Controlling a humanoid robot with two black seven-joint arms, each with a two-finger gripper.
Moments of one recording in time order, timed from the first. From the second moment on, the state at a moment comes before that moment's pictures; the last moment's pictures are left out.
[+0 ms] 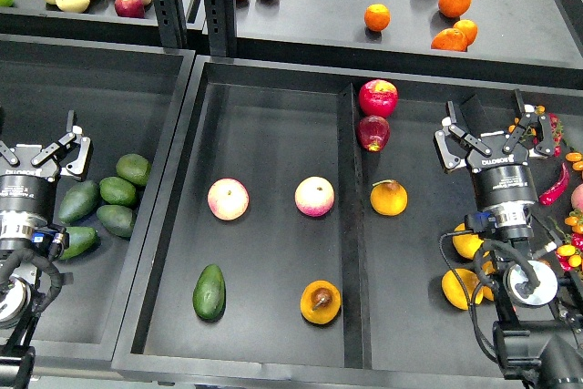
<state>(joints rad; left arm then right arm) -0.05 0.00 -1.59 -1.16 -0.02 -0.44 -0.12 0.25 0.02 1.58 1.00 -0.05 0.58 -0.02</state>
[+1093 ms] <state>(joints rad) -0.05 0.00 -1.58 -1.16 -0.02 -0.46 -0.11 0.25 0.01 1.58 0.99 -0.05 0.58 -0.02</state>
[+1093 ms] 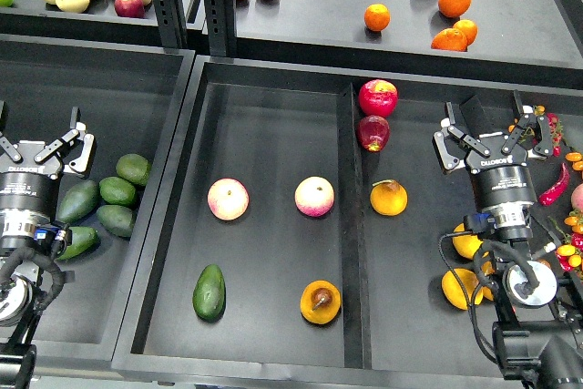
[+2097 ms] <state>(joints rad) -0.32 0.39 -1.20 -1.12 -0.31 -0.49 0.49 0.38 0.01 1.64 0.83 -0.01 0.51 -0.13</state>
